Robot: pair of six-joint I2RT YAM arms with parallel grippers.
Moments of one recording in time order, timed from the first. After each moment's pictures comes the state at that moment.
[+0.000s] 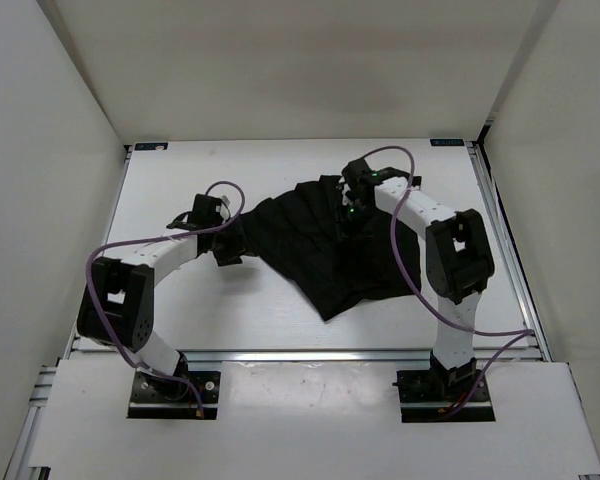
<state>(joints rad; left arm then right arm) -0.25 1.56 0.89 -0.33 0.26 -0.58 0.46 1.99 1.58 -0.94 -0.23 0.28</state>
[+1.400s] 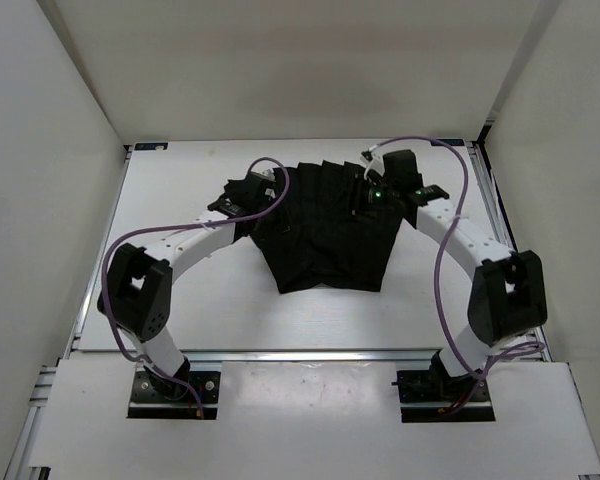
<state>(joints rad) -0.52 1.67 1.20 -0.37 0.11 -0.74 0.37 1.64 1.29 -0.34 -0.63 0.54</state>
